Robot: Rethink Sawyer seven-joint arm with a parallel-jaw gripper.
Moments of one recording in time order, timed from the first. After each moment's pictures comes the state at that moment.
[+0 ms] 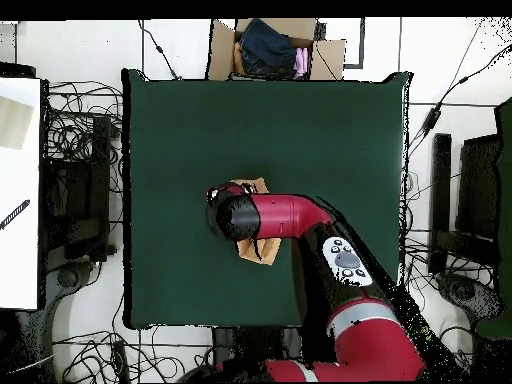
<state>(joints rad) -0.36 -0.60 0.28 1.78 -0.23 0.28 1.57</state>
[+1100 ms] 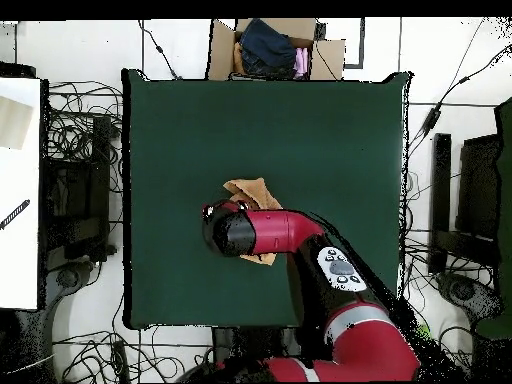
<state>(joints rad) -0.36 -0.59 0.28 1.85 -0.24 0.24 1.57</state>
